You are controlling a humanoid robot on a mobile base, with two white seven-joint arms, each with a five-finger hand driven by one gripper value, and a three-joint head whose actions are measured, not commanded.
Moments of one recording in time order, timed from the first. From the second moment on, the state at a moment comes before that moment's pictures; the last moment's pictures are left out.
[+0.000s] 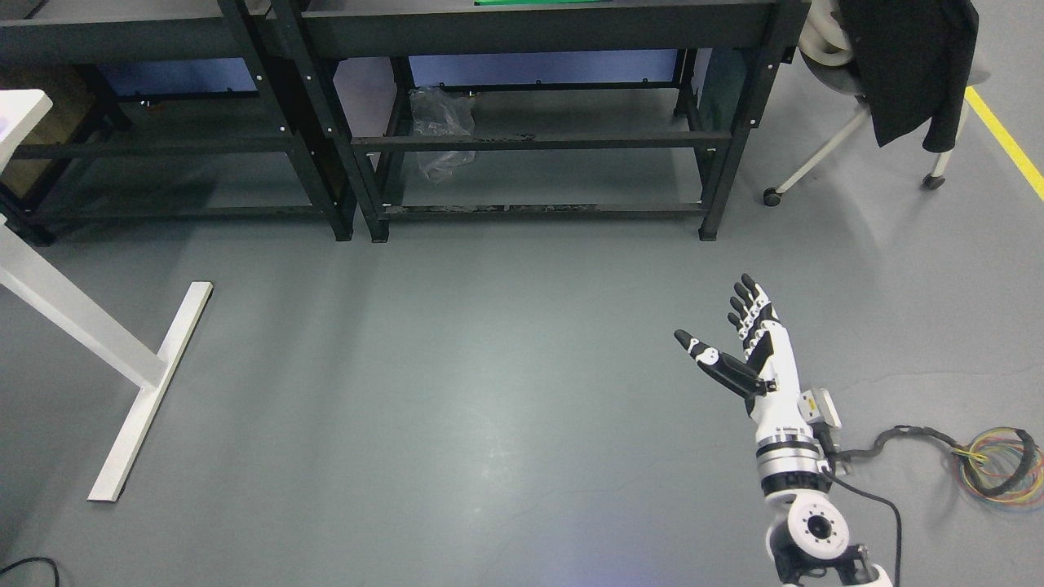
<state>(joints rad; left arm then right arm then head) 0.00 0.00 -0.13 0.00 0.13 -0.12 -0.17 0.09 0.00 0.15 -1.56 -0.07 -0.09 -0.15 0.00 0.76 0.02</state>
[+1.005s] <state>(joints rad) 0.00 0.00 -0.13 0.00 0.13 -0.12 -0.17 0.08 0.00 0.14 -1.57 -0.01 -0.11 -0.15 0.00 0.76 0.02</state>
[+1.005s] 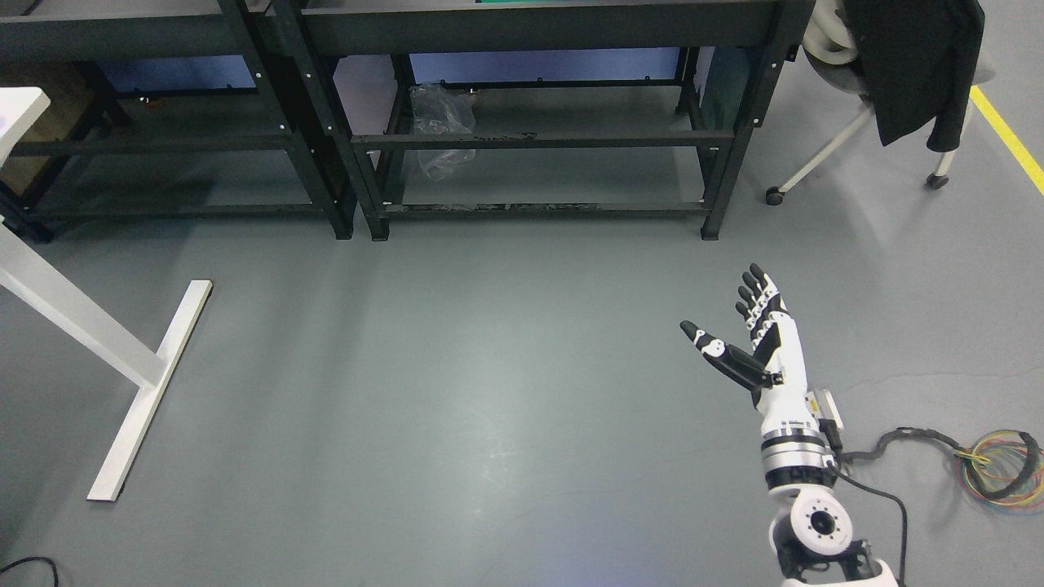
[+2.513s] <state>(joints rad) 0.00 0.00 -0.13 0.00 0.13 -0.12 -0.17 0.04 0.00 0.18 -1.63 0.77 -0.13 -0.27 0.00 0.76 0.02</state>
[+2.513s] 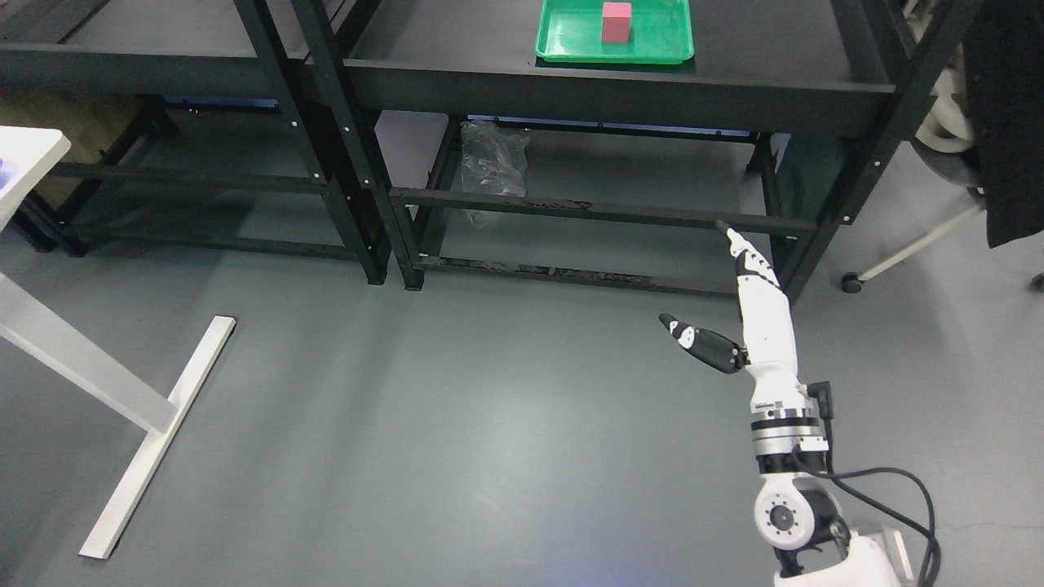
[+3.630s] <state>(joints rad) 0.00 0.00 -0.13 0.00 0.13 -0.12 -0.17 0.04 0.00 0.30 -1.61 1.30 0.16 -0.38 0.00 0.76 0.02</state>
